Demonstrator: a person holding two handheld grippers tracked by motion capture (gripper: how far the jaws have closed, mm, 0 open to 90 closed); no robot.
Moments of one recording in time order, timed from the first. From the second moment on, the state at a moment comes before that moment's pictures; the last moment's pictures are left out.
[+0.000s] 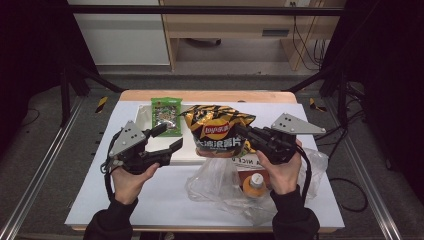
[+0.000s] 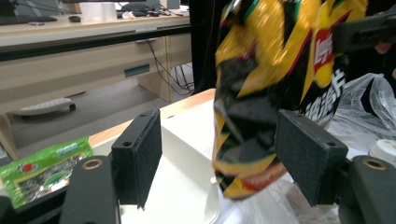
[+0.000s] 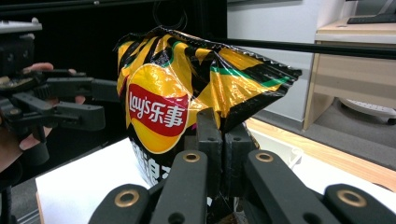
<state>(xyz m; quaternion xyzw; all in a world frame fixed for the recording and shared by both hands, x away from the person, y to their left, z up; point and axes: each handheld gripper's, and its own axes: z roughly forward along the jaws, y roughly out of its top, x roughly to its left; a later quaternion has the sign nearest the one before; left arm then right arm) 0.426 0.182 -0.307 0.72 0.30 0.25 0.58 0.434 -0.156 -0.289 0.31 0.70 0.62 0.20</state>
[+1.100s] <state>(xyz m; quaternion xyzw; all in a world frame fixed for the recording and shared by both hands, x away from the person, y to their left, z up) 0.435 0.134 -0.292 0.72 0.30 0.22 0.58 0.433 -0.144 -0.299 0.29 0.72 0.60 0.20</state>
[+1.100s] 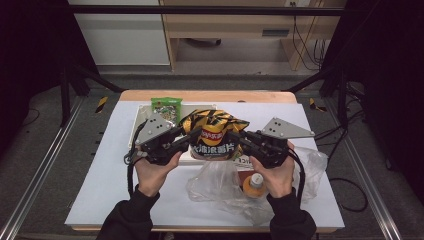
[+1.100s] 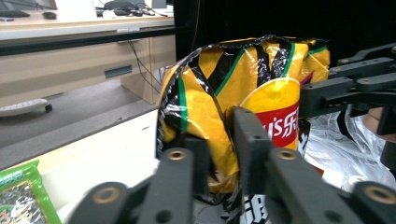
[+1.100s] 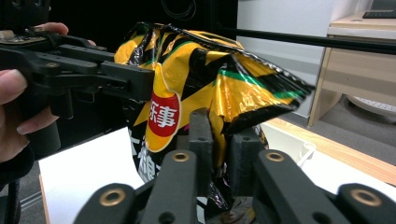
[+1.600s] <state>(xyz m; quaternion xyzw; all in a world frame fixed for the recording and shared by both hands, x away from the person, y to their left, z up) 0.430 0.148 -0.286 0.69 0.32 0.20 0.61 0.424 -0.147 -0.299 0.27 0.71 0.61 0.22</state>
